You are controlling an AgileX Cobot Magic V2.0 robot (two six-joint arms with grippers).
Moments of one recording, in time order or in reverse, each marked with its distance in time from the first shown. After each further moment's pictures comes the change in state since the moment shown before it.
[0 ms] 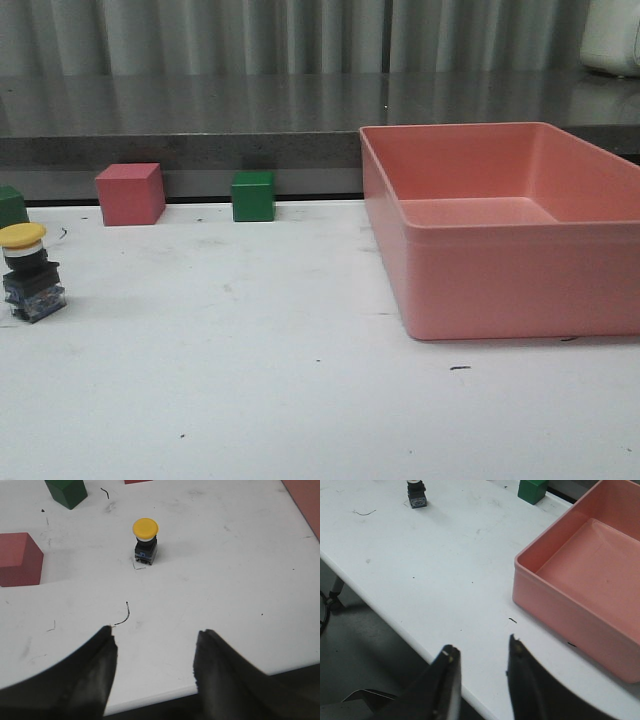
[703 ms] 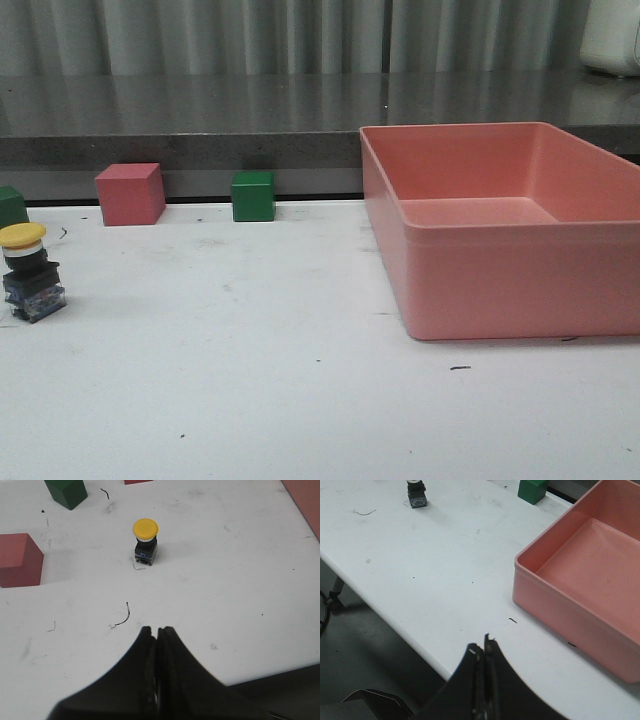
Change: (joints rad) left arm 0.000 0.000 0.000 0.002 0.000 0.002; right arm 0.000 0.000 0.000 0.000 0.000 0.000
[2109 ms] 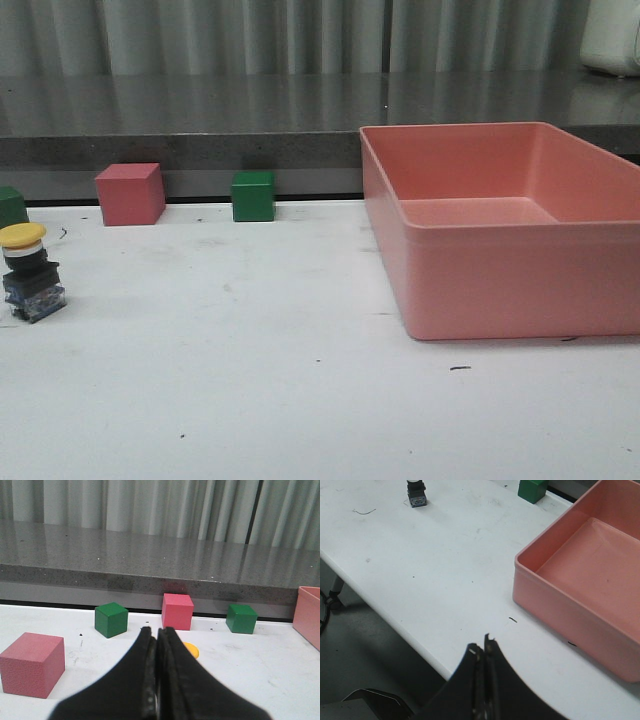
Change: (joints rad) left arm 0.209 -0.498 0.776 -0.084 -1.025 0.001; right arm 0.000 0.000 0.002 0.000 0.000 0.000
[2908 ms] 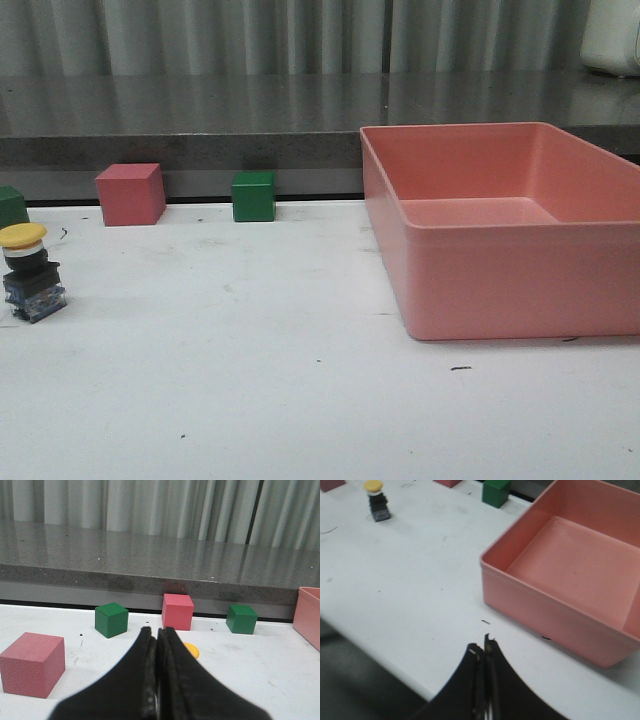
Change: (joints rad) left arm 0.000 0.000 0.000 -0.001 0.000 0.000; right arm -0.185 -0.117 0.131 0.017 -0.108 0.000
